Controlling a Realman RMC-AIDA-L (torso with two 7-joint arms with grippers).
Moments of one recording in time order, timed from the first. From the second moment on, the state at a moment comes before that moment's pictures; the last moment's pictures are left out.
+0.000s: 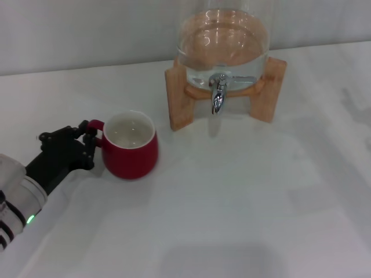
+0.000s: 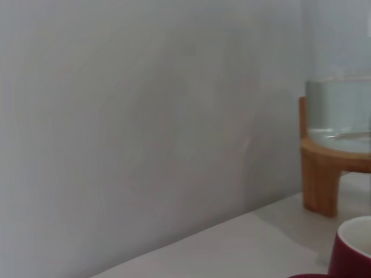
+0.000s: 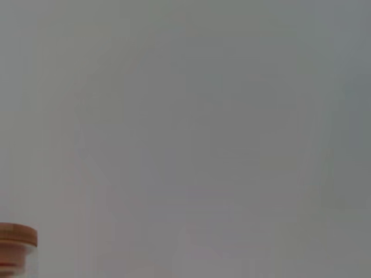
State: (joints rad) left arm -0.51 -2.09 -1.18 -0.22 0.02 -0.91 2.82; right arm 0.39 2.01 -0.76 -0.03 -0.54 -1.56 0.48
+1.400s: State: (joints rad) left arm -0.59 -2.09 -1.07 -0.30 0.01 -0.82 2.80; right arm 0.40 2.01 -0.81 -0.03 -0.54 -1.54 0.48
